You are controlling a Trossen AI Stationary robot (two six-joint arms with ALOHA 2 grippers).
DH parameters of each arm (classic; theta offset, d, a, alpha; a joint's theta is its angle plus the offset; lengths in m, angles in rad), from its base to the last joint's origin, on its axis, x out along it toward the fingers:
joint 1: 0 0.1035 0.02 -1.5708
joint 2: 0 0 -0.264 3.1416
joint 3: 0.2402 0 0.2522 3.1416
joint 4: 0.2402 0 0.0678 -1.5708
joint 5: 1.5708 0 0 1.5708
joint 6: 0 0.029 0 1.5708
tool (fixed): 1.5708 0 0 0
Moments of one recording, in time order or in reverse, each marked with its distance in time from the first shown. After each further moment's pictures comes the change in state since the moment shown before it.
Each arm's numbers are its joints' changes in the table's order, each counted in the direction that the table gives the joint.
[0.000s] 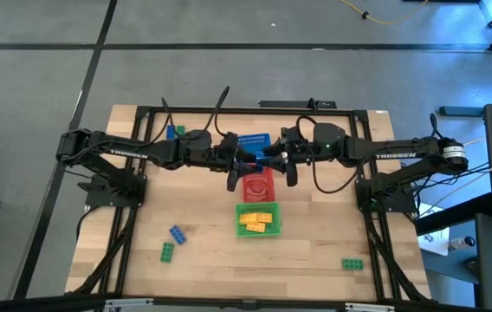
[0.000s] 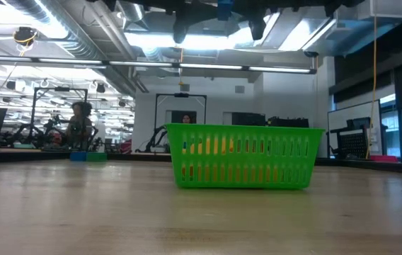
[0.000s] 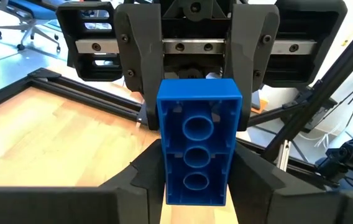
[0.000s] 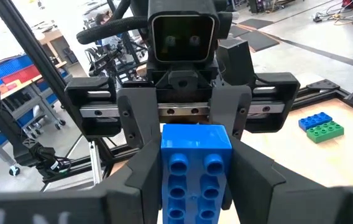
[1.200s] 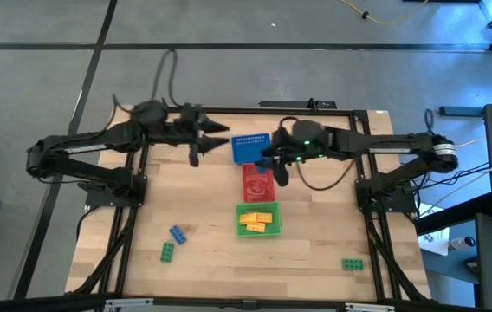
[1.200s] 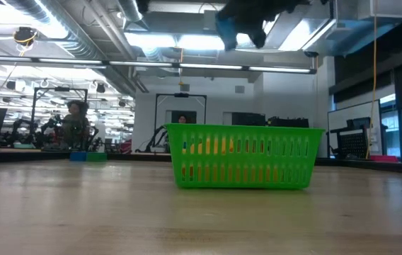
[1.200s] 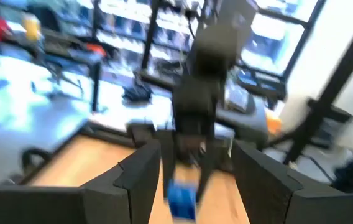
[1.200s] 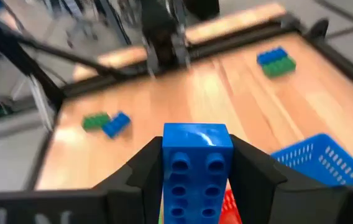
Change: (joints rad) left arm 0.176 -0.381 0.001 0.269 0.101 0.111; right arm 0.000 0.118 0.228 0.498 0.077 -0.124
